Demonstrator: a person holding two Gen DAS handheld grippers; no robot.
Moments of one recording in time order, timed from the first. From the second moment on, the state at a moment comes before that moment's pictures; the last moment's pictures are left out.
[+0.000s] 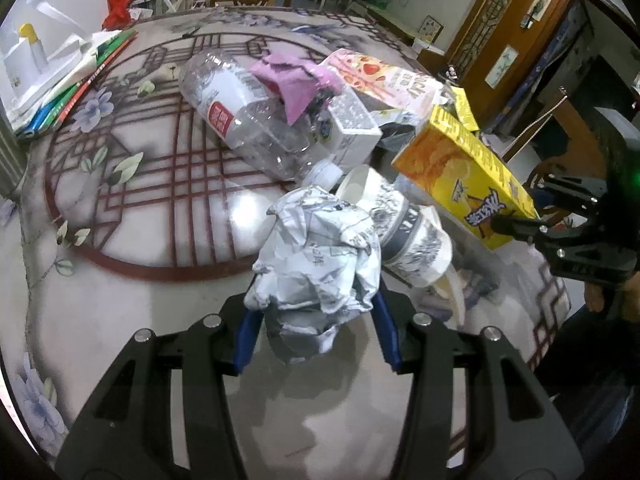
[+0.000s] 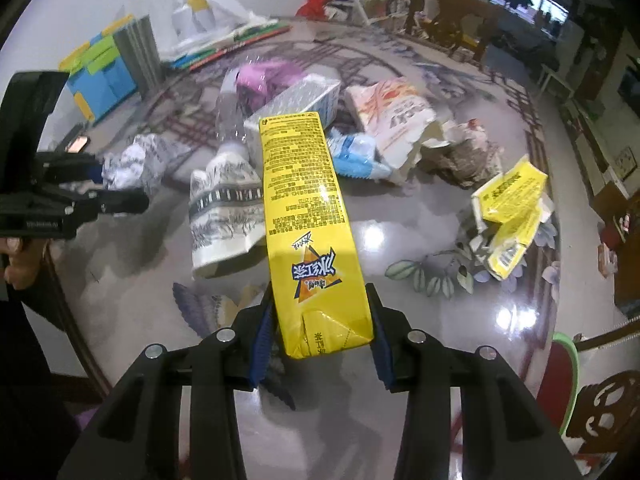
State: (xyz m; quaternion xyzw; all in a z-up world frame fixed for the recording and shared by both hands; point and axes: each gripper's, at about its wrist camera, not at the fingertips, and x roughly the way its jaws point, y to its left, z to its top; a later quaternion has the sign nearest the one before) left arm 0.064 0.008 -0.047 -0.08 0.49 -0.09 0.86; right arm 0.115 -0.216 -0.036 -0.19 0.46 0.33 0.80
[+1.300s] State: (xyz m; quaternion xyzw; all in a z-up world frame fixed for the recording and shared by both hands) left arm 0.112 -0.153 0.020 -0.04 0.45 -0.23 0.86; right arm 0.109 -0.390 0.028 -0.02 0.42 0.21 0.88
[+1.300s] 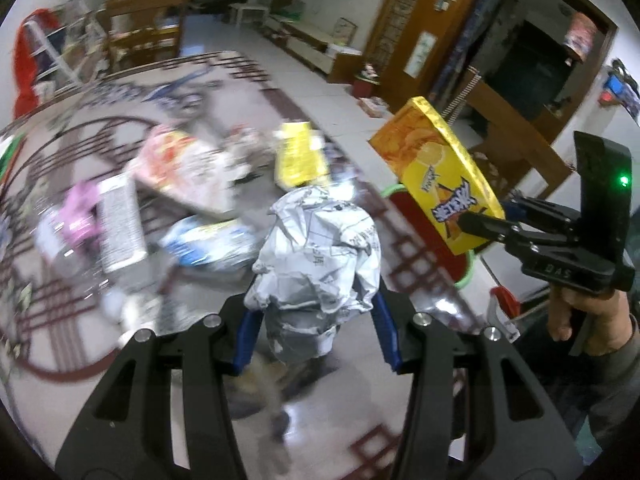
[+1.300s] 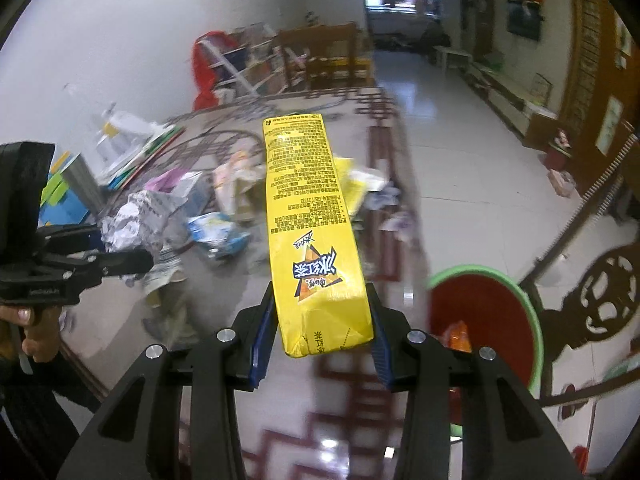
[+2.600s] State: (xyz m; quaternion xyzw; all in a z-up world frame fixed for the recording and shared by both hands) left arm 0.206 -0.387 -0.014 -0.03 0.50 -0.37 0.78; right arm 0.122 -0.573 -0.033 0.06 0.48 0.02 0.87
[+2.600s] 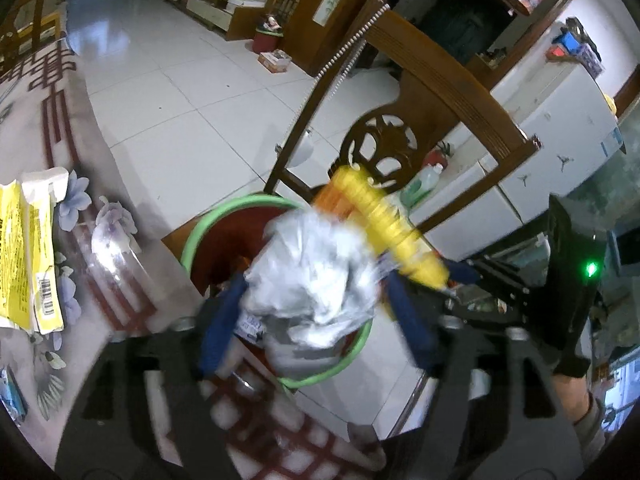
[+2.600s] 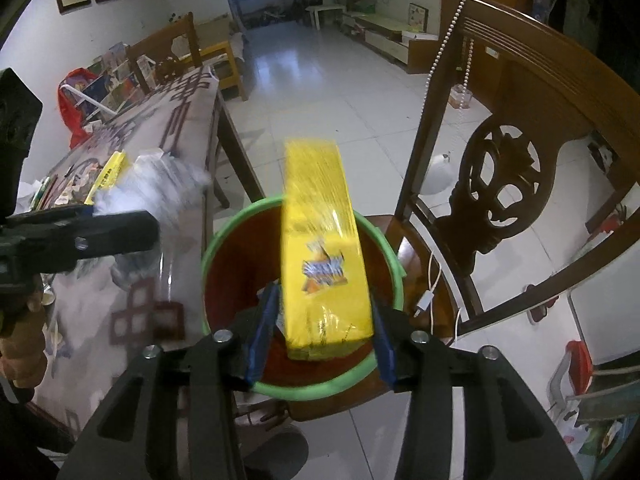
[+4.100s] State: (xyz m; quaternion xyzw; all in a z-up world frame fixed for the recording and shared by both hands) left arm 0.113 -0.043 0.033 -0.14 0.44 -0.13 0.88; right arm 0.149 -0.323 0.028 -0.04 0.42 0.19 0.89
